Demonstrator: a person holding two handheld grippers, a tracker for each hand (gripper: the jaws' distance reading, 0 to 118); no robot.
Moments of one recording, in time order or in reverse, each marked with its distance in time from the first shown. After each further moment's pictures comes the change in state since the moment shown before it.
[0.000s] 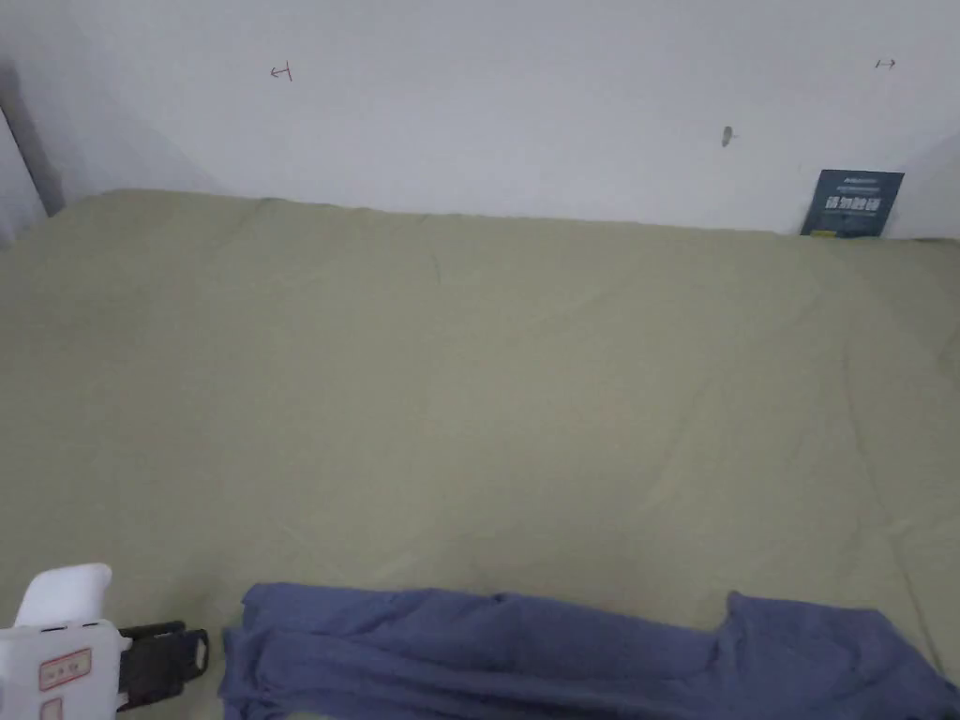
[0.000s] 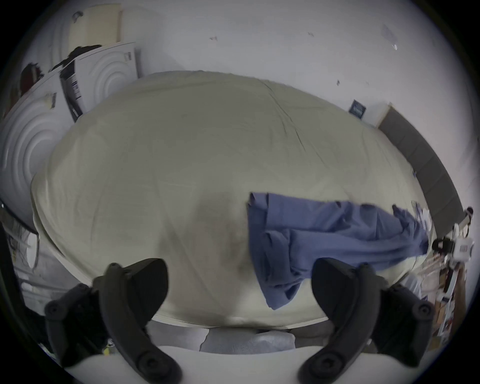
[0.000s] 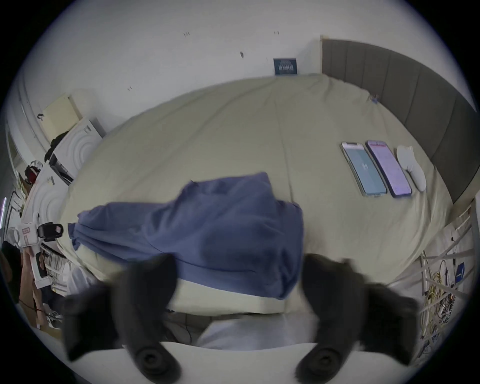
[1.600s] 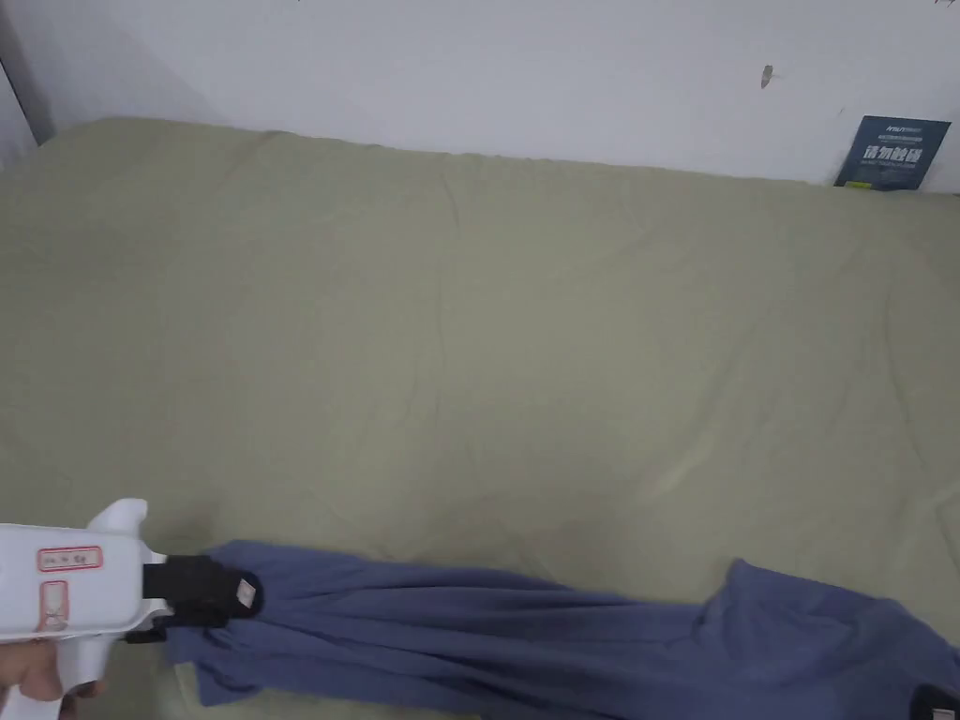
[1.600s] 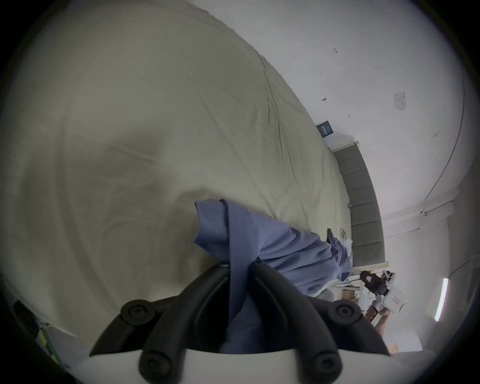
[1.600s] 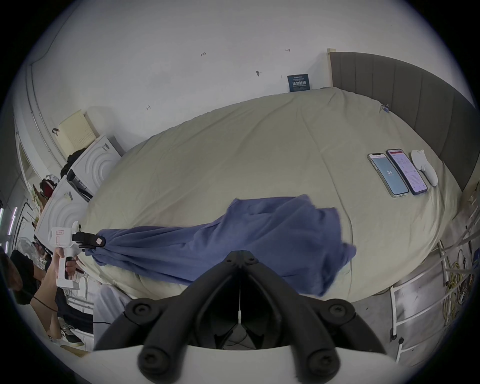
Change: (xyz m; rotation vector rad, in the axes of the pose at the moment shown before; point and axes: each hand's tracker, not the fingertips) left arm -0.071 0.050 -0.067 -0.210 -0.385 0.249; right arm -0.078 -0.016 0.023 0.053 0.138 -0.011
